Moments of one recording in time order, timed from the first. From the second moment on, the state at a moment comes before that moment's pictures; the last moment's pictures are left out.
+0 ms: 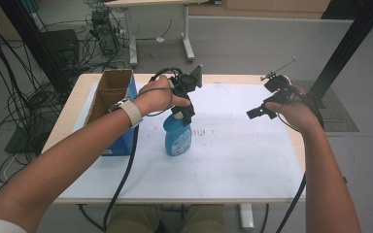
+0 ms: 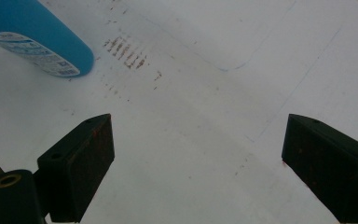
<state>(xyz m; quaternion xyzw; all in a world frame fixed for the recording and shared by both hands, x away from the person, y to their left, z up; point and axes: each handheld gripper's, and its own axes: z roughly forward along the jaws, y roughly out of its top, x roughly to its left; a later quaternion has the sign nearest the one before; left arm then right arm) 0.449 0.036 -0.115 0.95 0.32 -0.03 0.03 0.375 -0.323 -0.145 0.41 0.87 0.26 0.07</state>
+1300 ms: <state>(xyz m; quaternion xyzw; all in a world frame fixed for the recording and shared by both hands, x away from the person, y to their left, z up) 0.449 0.036 -0.119 0.95 0.32 -0.03 0.03 0.377 -0.324 -0.147 0.41 0.87 0.26 0.07</state>
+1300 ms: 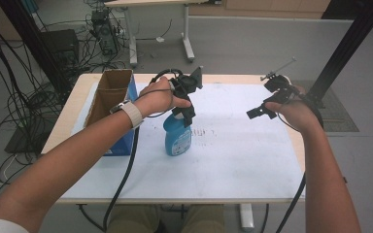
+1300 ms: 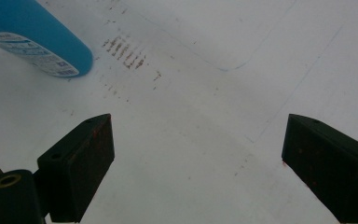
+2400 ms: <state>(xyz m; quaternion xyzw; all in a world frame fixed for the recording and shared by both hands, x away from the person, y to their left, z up) 0.443 0.032 -0.122 0.94 0.33 -0.02 0.03 0.377 -0.325 -0.150 0.41 0.87 0.27 0.07</state>
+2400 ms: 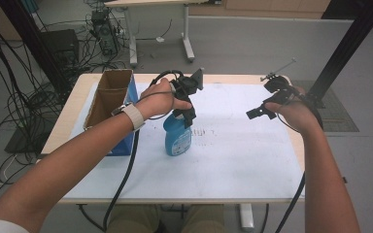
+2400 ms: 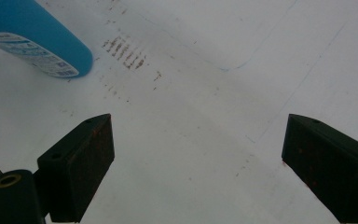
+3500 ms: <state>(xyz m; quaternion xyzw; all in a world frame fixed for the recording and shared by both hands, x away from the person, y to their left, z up) 0.435 0.024 -0.145 0.94 0.33 0.00 0.02 0.376 -0.328 -0.160 0.42 0.87 0.27 0.06</state>
